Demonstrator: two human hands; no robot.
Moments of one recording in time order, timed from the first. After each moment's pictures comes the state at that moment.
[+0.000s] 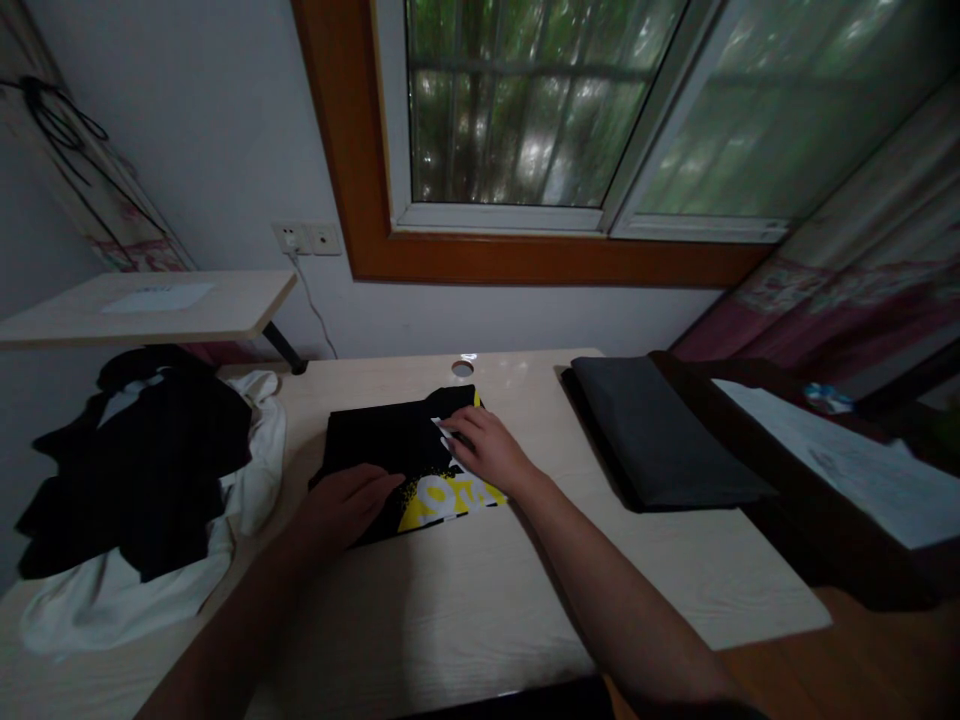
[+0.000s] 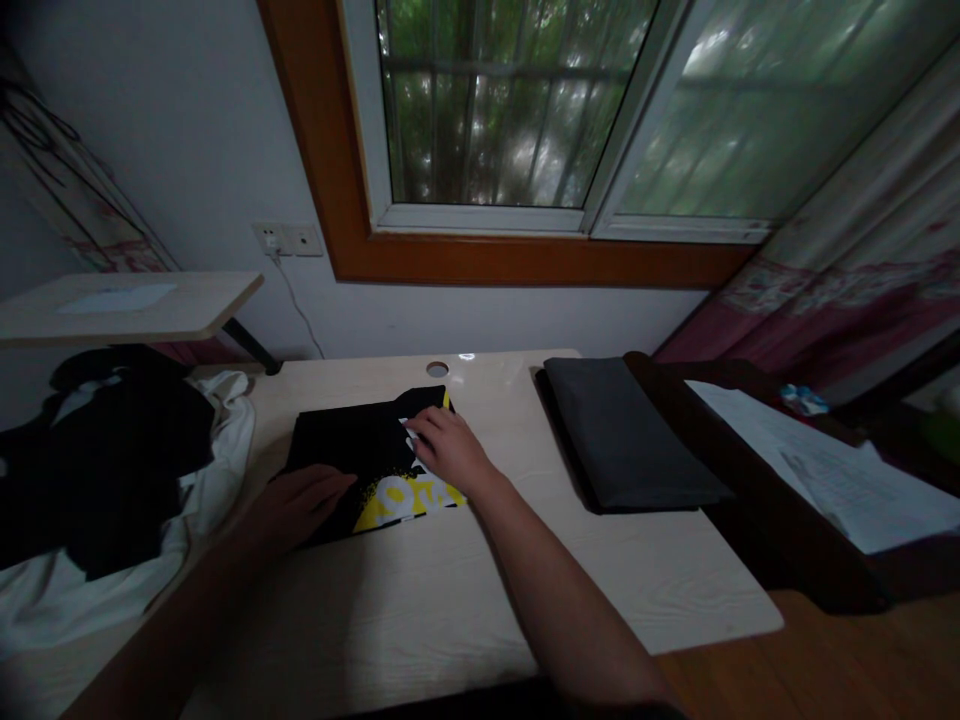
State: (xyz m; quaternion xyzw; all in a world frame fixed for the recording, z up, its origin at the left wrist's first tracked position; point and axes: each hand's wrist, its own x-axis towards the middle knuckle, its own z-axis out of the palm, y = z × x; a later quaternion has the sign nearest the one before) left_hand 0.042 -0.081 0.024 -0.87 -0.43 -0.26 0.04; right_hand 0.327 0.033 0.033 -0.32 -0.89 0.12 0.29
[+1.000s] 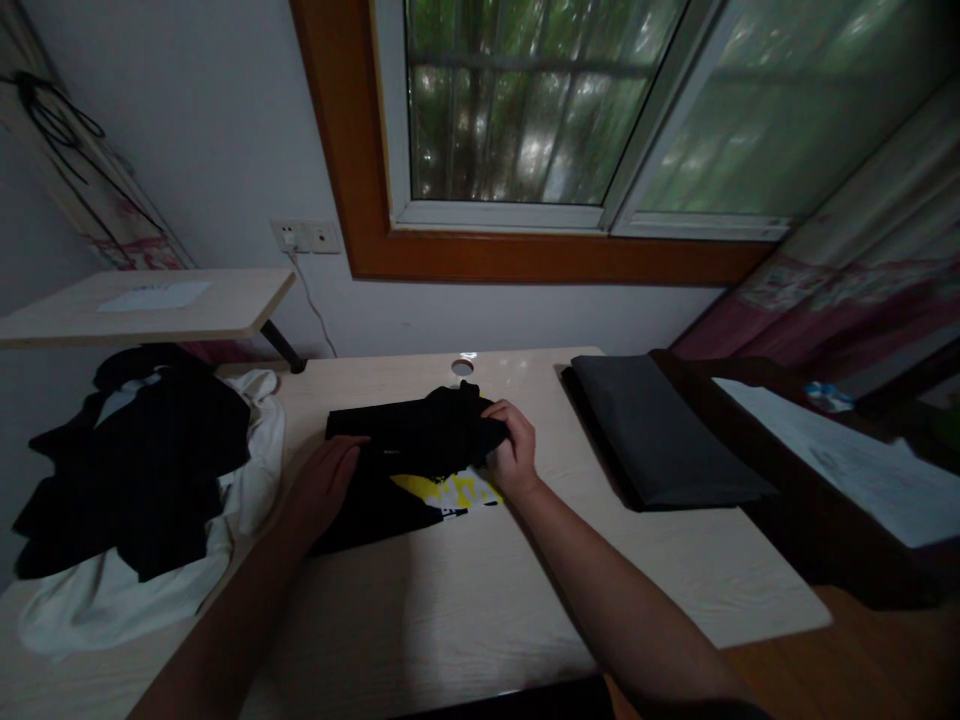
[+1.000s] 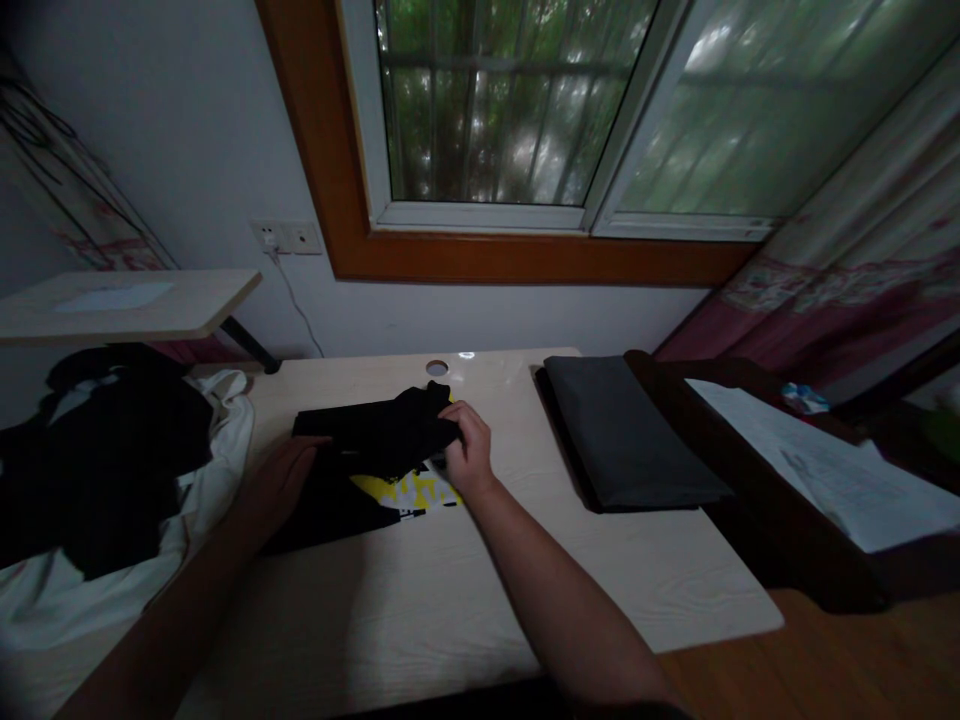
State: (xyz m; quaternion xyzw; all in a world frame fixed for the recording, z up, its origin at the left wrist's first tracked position) left_hand 0.030 -0.062 0.033 -0.71 -0.61 -0.32 -0.11; right_hand 0.331 0.015 0.038 -0.38 -0.71 0.21 0.55
